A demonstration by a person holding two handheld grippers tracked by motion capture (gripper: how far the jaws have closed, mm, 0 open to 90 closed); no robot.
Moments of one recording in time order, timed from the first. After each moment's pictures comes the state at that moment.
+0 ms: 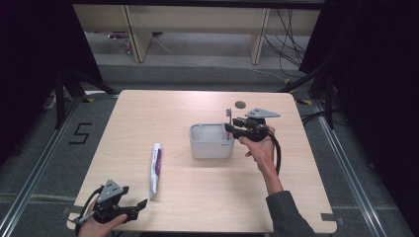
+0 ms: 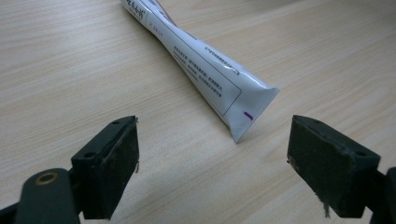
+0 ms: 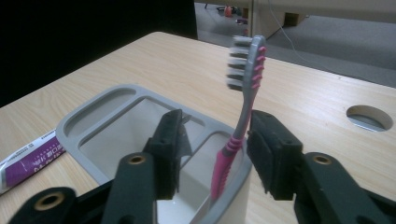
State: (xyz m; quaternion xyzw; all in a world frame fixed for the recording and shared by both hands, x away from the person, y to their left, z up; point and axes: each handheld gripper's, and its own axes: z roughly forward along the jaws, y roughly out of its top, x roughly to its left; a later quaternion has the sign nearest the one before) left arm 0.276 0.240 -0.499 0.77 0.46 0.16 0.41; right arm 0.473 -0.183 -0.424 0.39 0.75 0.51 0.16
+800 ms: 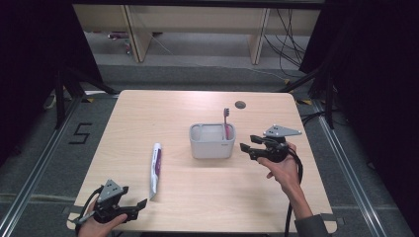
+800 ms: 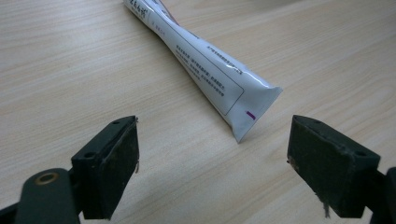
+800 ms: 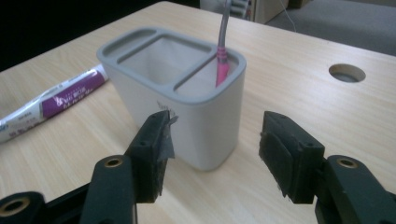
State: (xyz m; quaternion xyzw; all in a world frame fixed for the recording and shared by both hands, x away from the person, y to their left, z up) left arm 0.277 0.243 -0.497 0.78 0.46 0.17 0.39; right arm 0.411 -0.229 -0.422 0.38 0.78 0.47 0.15
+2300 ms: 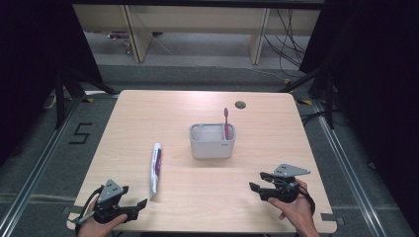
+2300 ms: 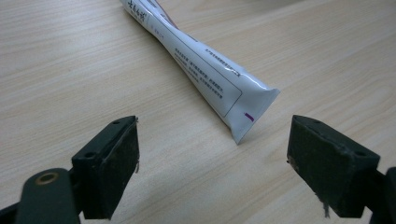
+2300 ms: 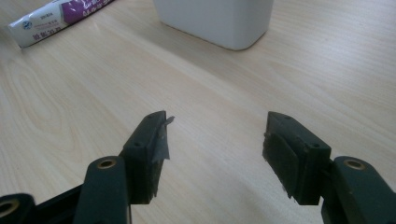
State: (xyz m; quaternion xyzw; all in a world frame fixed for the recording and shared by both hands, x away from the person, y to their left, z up) left arm 0.276 0.242 -0.497 0.78 0.46 0.17 0.39; right arm 0.329 -0.257 -0.475 0.39 0.81 0.42 0.12
